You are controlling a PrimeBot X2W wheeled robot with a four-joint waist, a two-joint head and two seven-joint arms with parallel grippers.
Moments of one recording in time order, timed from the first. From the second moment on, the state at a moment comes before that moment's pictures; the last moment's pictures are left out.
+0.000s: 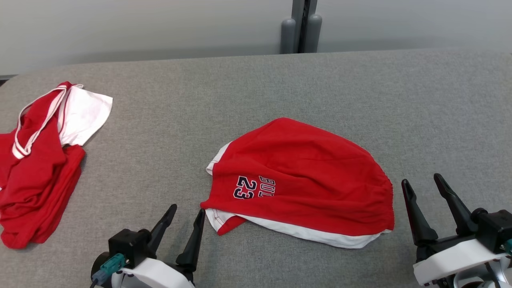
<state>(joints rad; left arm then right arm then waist) -0.06 0.31 -0.50 0.10 -0.61 0.10 -0.16 0.01 -0.14 0.05 -0.01 0.24 0.13 -0.08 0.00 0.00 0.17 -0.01</state>
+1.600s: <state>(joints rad) -0.17 0.28 -0.55 0.29 -0.65 0.05 -0.15 0.04 -0.16 0.22 0.12 0.28 0.13 -0.08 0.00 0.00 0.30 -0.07</state>
